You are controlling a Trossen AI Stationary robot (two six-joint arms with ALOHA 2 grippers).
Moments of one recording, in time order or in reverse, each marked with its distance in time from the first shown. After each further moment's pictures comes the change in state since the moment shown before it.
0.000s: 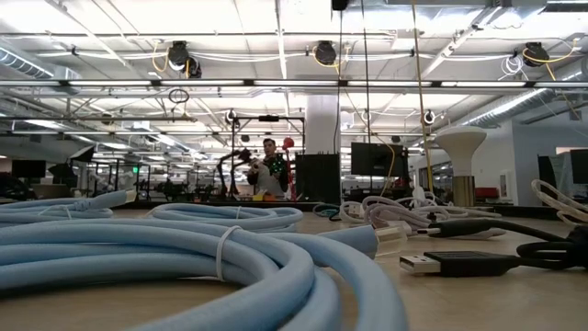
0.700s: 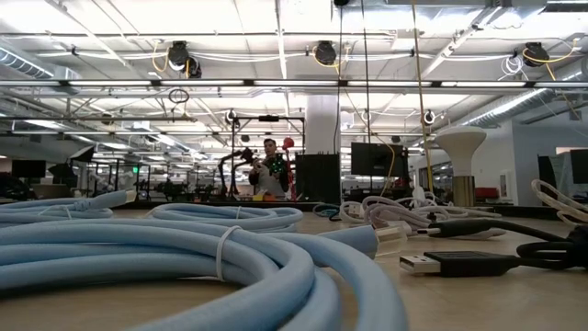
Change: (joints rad) left arm -0.040 0.017 -0.006 -0.083 0.070 -0.169; right arm 0.001 0.000 0.000 0.066 0.052 -0.042
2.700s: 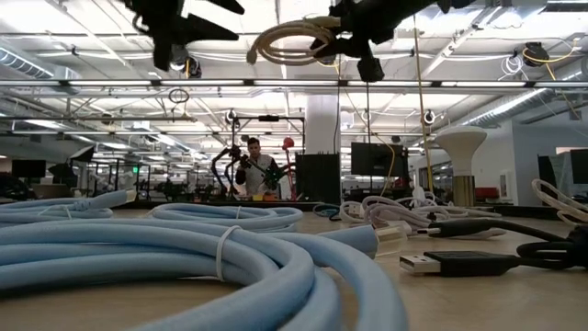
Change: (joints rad) left arm 0.054 -0.018 -0.490 0.312 0.034 -0.618; right arm -0.145 -0.051 -0.105 -0.479 0.170 0.776
